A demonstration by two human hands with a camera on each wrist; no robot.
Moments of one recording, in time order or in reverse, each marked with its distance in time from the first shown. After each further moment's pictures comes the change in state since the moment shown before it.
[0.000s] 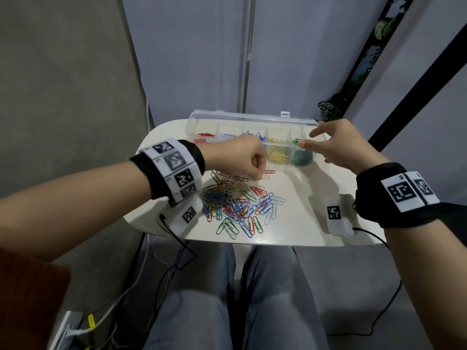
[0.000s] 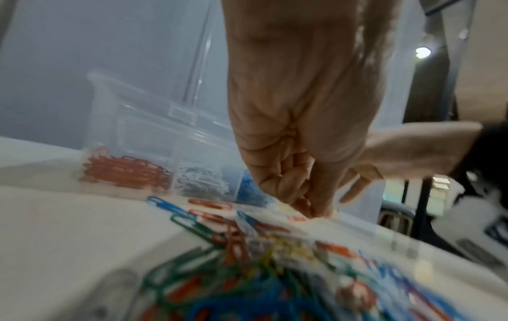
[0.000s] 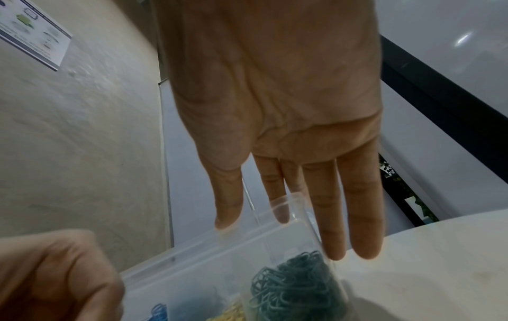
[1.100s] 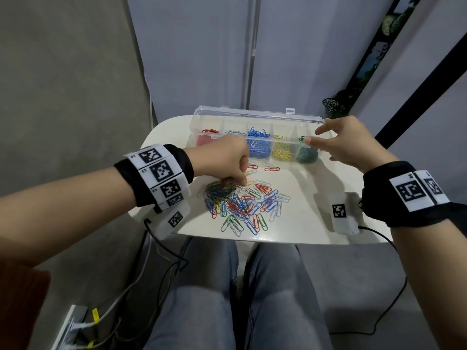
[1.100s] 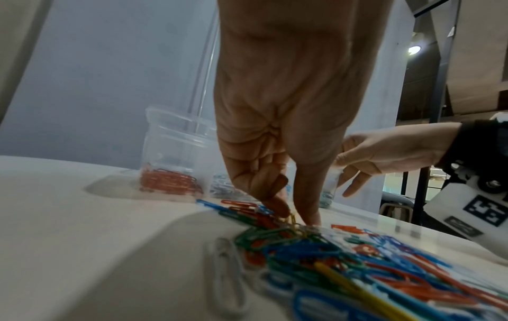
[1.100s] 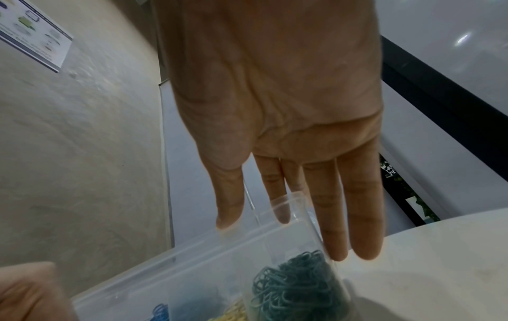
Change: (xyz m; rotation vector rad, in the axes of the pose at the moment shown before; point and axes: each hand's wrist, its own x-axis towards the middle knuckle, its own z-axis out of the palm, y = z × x) left_hand -0.023 -0.014 0.004 0.140 0.048 -0.138; right_hand 0.004 0.006 0.002 0.006 0.000 -0.015
